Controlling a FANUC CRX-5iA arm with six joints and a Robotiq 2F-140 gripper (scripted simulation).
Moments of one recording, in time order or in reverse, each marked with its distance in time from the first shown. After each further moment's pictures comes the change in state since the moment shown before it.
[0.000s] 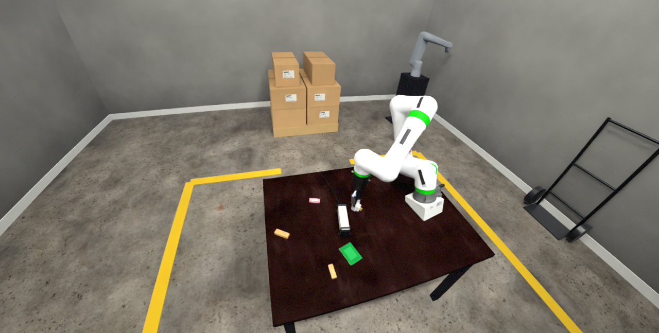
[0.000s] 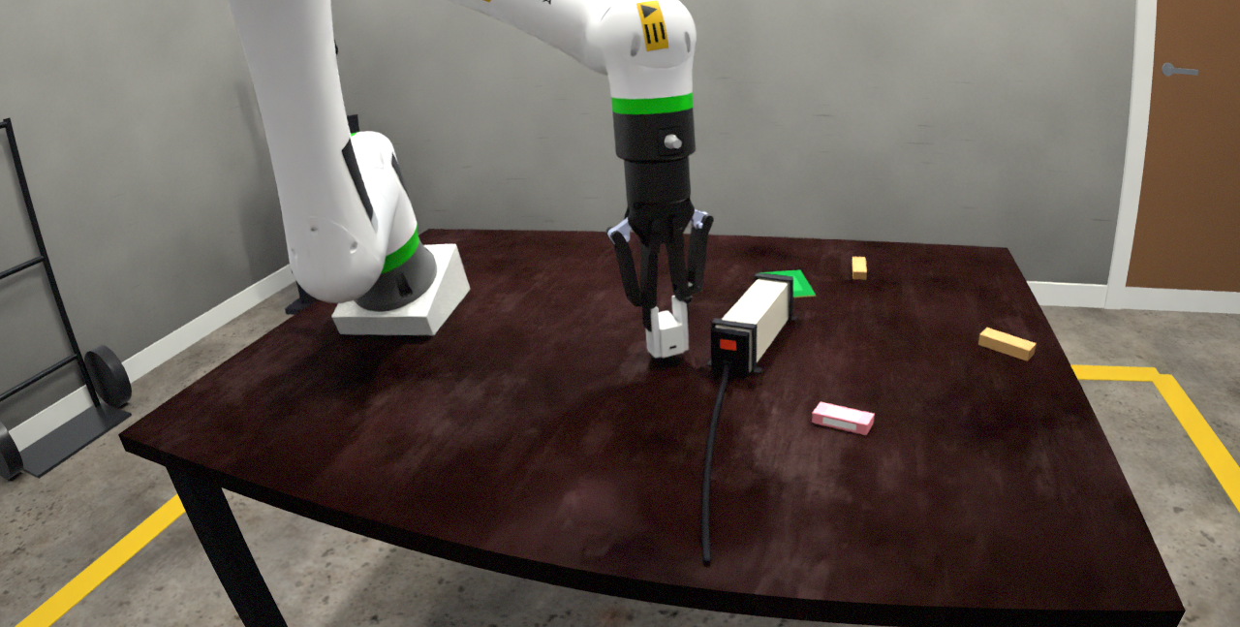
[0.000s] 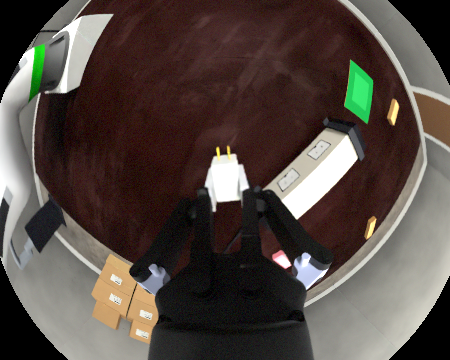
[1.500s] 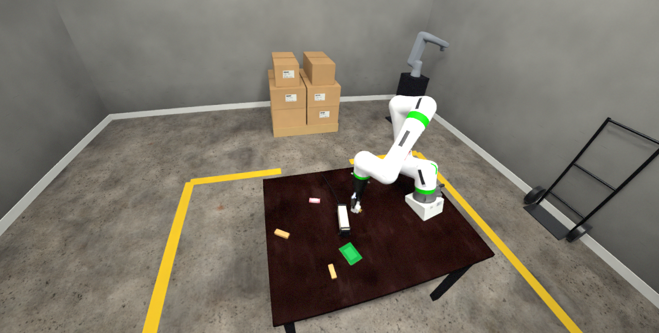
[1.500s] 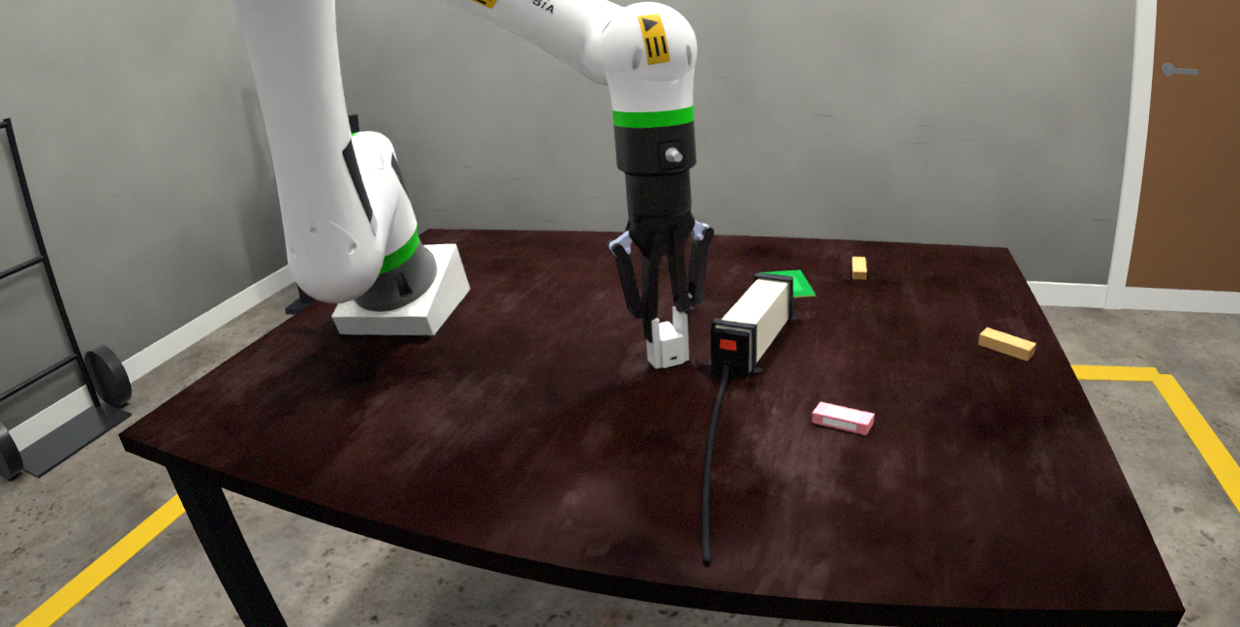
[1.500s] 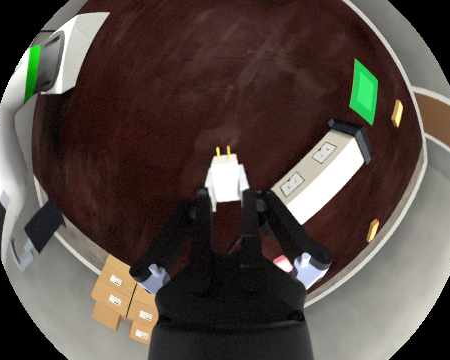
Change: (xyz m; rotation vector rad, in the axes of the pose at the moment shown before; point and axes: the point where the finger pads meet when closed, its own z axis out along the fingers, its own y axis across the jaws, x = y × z) arm 0.000 0.000 0.015 0.000 0.000 0.000
